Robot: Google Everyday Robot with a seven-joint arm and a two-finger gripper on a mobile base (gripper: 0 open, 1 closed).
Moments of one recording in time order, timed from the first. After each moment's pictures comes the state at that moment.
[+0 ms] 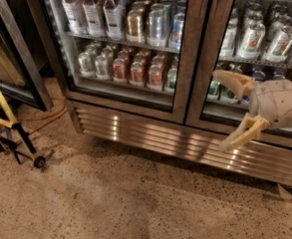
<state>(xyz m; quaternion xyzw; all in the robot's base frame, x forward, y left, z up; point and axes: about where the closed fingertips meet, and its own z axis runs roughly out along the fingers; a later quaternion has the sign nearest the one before) 0.462 -0.154 0.899 -0.55 0.55 0.35 0.52</state>
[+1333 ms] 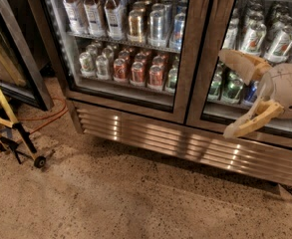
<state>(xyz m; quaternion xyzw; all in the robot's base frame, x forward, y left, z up) 0.446 -0.143 0.967 -0.51 0.52 0.39 0.56</state>
